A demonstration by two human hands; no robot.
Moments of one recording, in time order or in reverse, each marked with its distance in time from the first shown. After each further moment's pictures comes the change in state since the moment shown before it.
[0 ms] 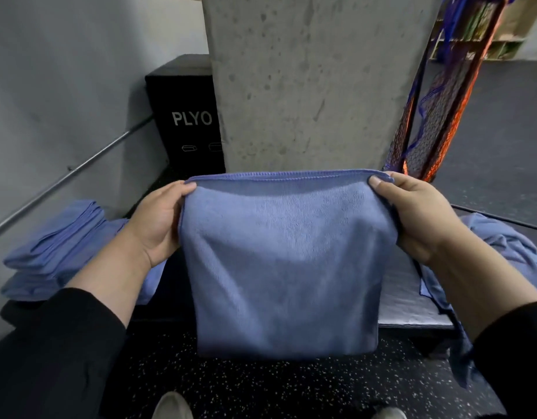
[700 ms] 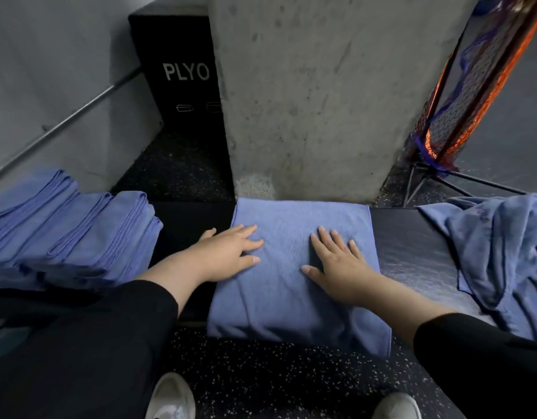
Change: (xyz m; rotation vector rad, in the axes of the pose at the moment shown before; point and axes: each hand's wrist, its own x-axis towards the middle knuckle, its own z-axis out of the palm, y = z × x) left_hand 0.058 -0.151 -0.014 1.627 -0.674 -0.102; right_hand 0.038 0.193 0.045 -1.498 -0.467 0.137
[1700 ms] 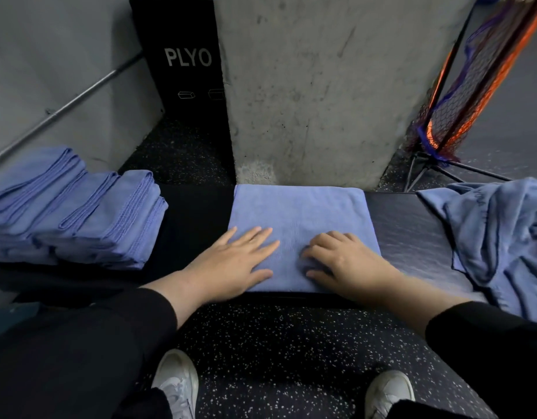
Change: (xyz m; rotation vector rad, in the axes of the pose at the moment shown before) left_hand -0.044 0.021 0.048 0.250 0.141 0.201; right_hand -0.029 0.019 0.010 -0.131 0.287 -0.501
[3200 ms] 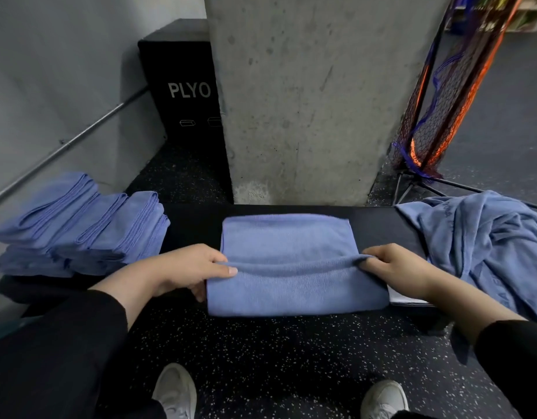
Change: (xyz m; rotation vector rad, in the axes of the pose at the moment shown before) left_hand -0.048 -0.016 -0.059 -1.087 -0.181 -0.352; right_hand -0.069 0.033 -0.071 0.557 -0.056 0.499
